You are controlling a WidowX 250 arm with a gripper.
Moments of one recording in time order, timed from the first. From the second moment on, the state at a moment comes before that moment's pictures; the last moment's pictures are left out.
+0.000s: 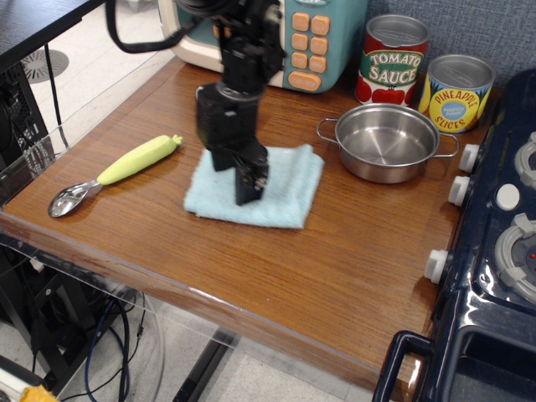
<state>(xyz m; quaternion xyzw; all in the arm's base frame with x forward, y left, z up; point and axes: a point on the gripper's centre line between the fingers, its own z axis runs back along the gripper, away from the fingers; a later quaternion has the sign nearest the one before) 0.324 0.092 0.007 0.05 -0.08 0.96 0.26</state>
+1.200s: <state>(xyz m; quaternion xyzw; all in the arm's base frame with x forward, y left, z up) 0.311 0.117 0.027 0.03 -0.03 0.98 0.20</state>
